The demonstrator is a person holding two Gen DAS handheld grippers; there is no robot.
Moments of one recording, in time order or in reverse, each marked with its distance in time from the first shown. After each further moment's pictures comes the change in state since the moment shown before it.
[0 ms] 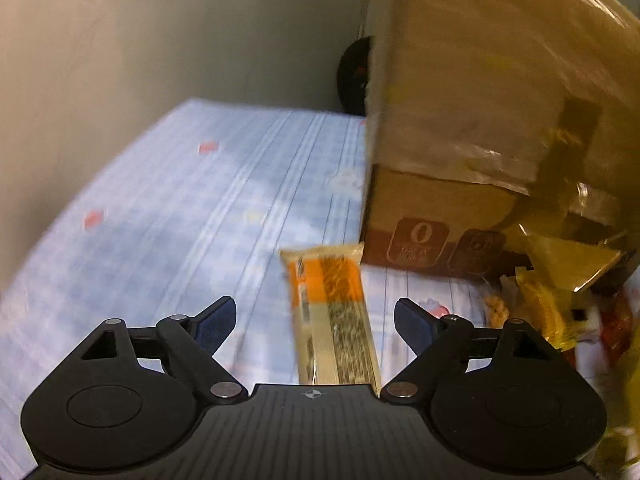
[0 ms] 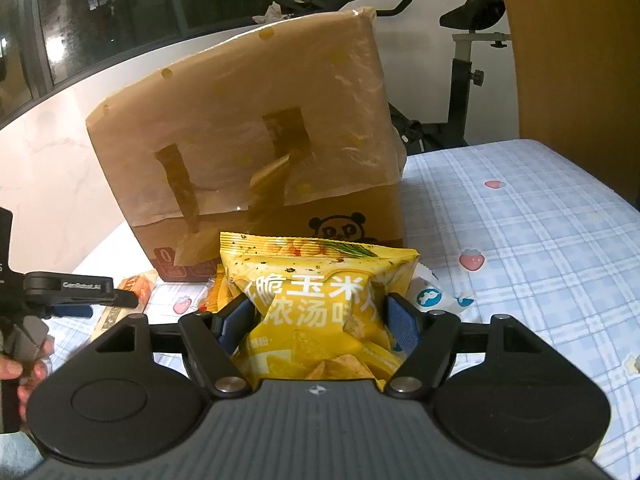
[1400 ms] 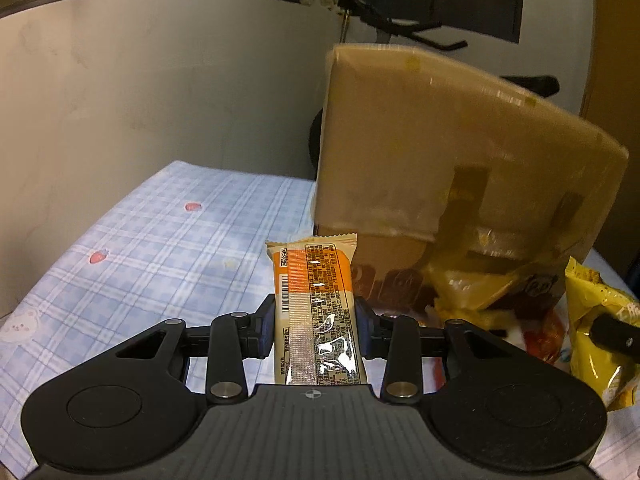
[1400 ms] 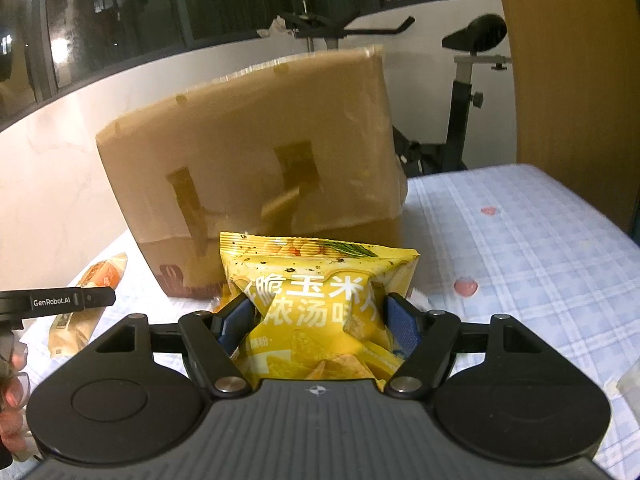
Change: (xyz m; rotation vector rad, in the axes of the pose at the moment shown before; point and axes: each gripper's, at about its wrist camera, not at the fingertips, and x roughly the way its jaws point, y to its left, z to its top) left arm -0.079 -0.009 -0.013 -0.042 -0.183 -0.101; right arm -0.018 0.004 0.012 -0.032 -0.051 -0.009
